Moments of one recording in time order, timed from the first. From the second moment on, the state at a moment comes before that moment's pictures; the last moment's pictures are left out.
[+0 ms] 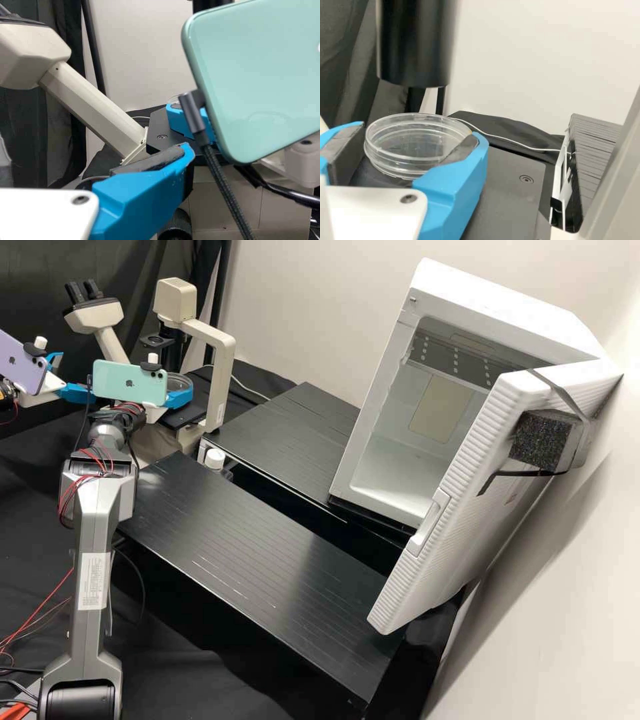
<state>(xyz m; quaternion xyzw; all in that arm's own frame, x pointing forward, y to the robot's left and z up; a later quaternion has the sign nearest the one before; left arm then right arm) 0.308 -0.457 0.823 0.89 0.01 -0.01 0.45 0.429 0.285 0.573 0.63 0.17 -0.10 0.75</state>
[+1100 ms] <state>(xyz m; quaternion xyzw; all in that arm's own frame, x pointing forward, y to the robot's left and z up) 0.308 -0.457 0.823 0.89 0.01 -0.01 0.45 0.399 0.274 0.628 0.66 0.18 -0.05 0.73</state>
